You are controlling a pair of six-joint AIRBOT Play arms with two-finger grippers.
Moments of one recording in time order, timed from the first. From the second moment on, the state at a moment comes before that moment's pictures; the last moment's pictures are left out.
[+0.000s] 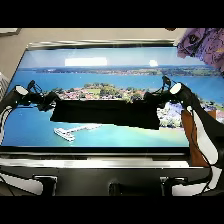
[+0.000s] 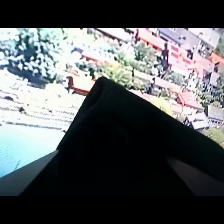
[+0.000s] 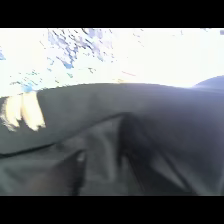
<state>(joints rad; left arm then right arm) 0.21 -1.73 1.35 1.10 -0.94 -1.66 0.01 -1.65 1.31 -1.04 0.94 1.59</state>
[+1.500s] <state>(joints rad) 0.28 -1.62 1.49 1.21 -1.14 -1.75 -0.24 -1.89 1.31 -0.67 1.33 1.18</state>
